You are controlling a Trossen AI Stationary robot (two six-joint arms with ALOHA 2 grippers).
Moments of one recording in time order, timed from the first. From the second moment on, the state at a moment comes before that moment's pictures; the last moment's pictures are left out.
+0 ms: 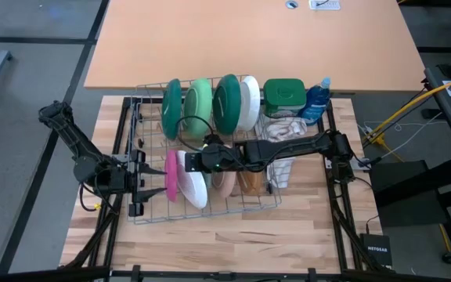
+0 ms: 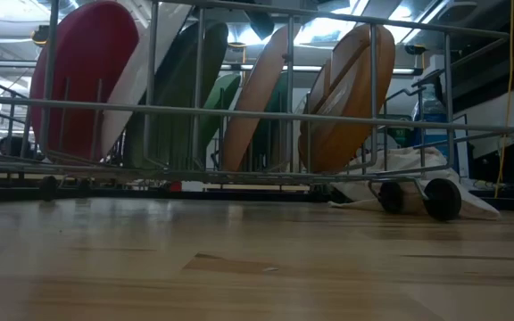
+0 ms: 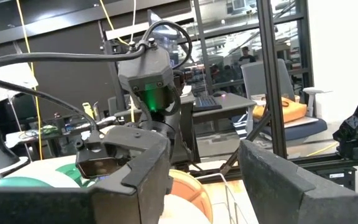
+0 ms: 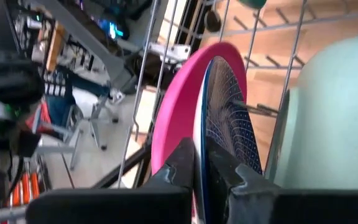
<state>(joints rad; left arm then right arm) -0.83 0.86 0.58 0.58 -0.88 0.39 0.12 2.00 1.89 -0.46 0.27 1.35</state>
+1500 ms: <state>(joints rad) -0.83 0.86 0.58 0.56 -0.88 0.36 0.12 2.07 1.89 -0.39 0.40 1.22</state>
